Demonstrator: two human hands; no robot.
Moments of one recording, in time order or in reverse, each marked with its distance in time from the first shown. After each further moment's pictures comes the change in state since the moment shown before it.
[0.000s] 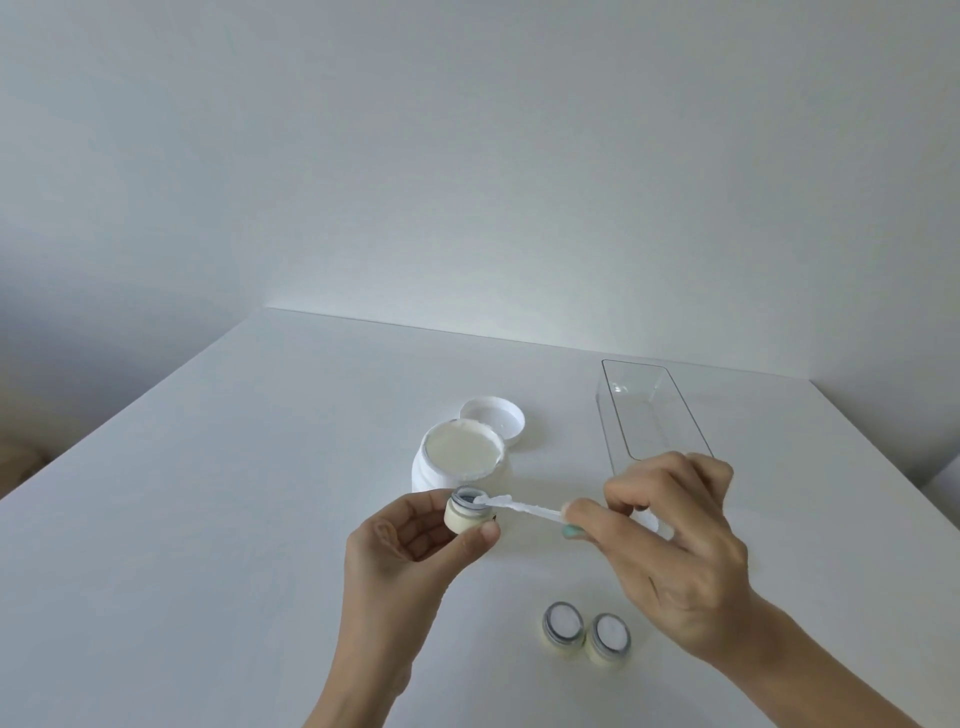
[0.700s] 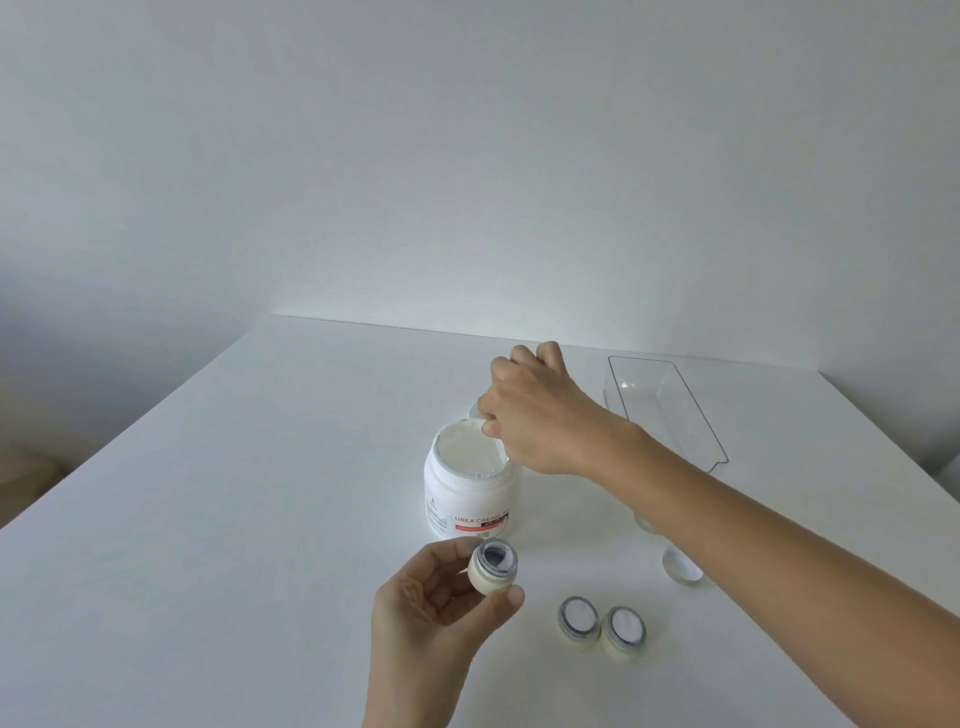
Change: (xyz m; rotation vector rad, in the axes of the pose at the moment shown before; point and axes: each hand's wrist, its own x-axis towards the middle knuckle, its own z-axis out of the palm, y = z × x) left_hand -0.026 -0.025 -0.005 0.074 -0.004 -0.024; right_hand 0.096 0.014 0.086 -0.188 -0.917 0.056
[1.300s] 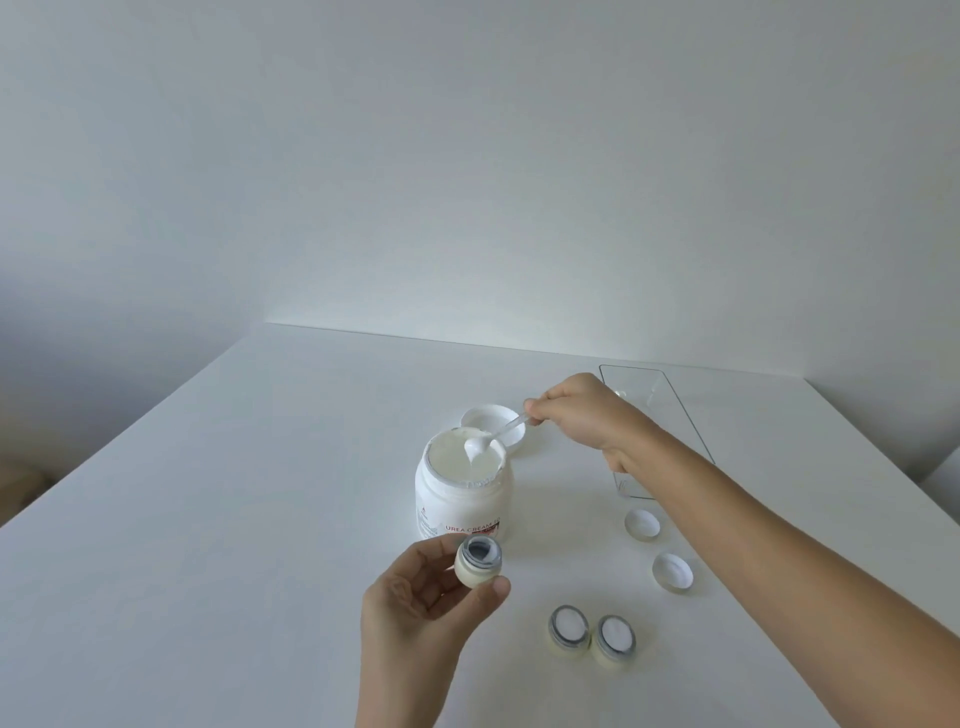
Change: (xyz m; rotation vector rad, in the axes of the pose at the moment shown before) left_hand 0.007 0.000 0.001 -0.010 0.034 0.006; right_hand -0.017 0.040 0.014 1.145 -0.127 0.771
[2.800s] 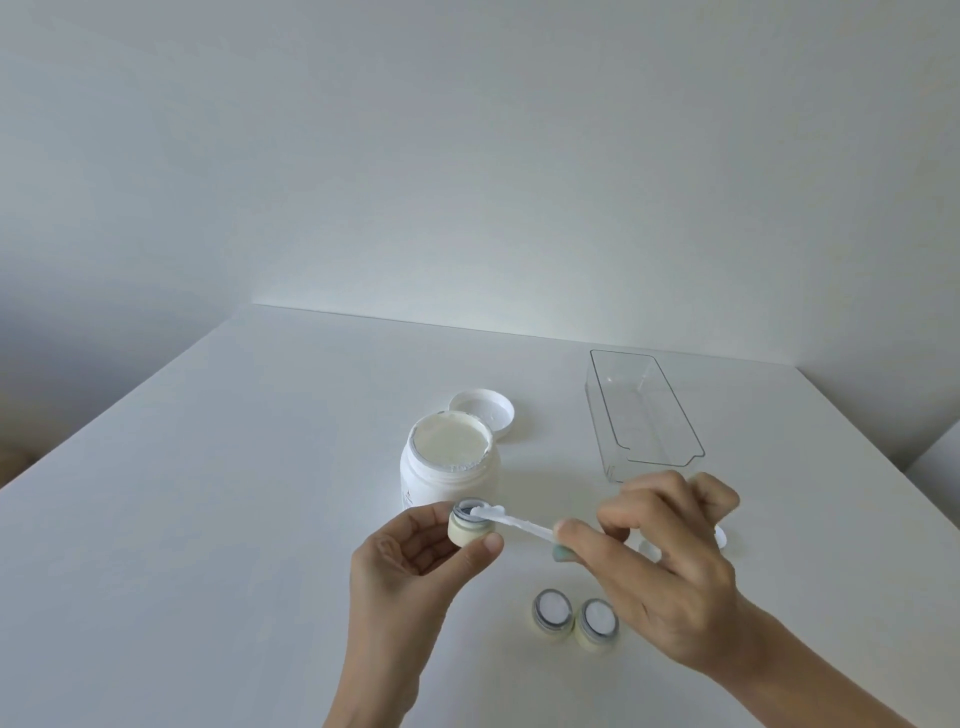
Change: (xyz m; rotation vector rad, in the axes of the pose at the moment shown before) left_hand 0.007 0.012 0.010 -0.089 -0.018 -0.034; right_hand -0.107 0.082 0.011 -0.669 0.780 -1.286
